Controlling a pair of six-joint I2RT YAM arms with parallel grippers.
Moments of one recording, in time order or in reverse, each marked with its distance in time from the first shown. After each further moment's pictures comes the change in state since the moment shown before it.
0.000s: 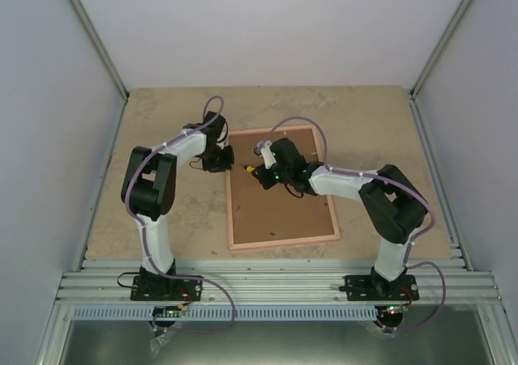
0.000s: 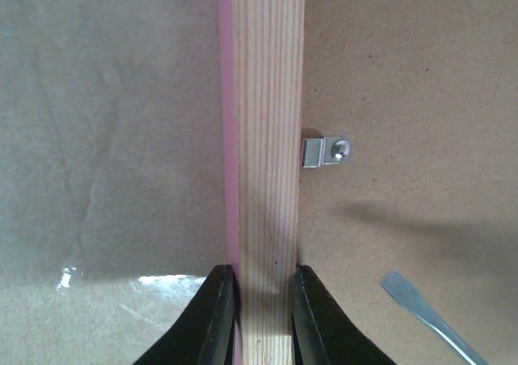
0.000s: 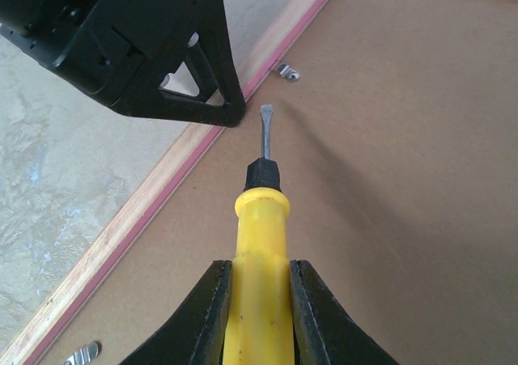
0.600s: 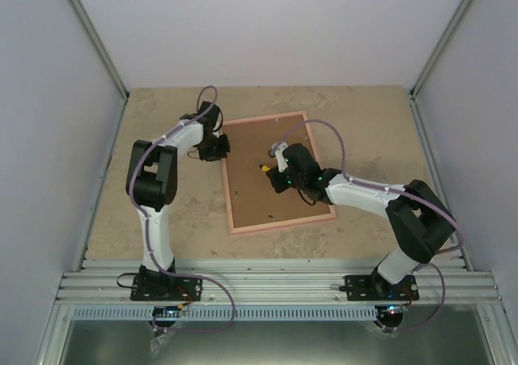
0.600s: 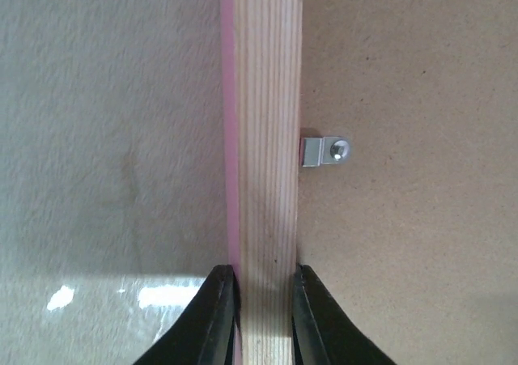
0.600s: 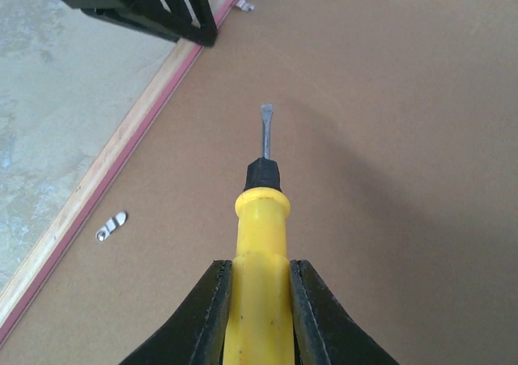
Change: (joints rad) left arm 0.057 0.117 0.174 -0.020 -0.026 -0.008; right arm 0.003 -0.198 -0.144 -0.054 0.141 0.026
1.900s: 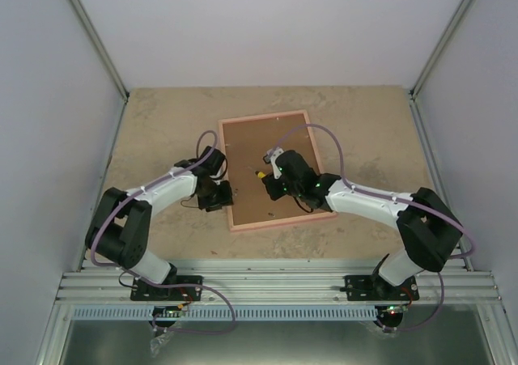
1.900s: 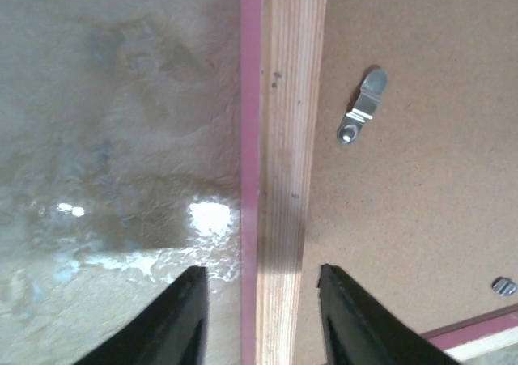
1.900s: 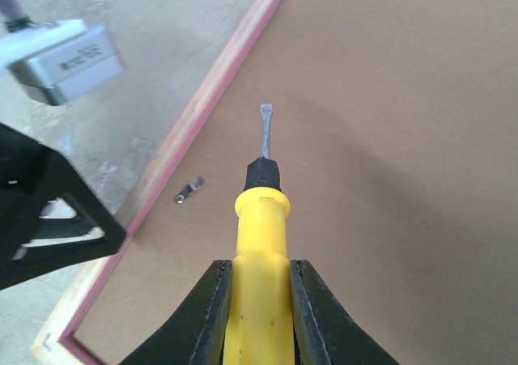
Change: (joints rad) left arm -0.209 -0.567 -0.688 0.071 0.051 -0.207; right arm 0.111 -0.062 0.026 -0.103 0.072 0.081
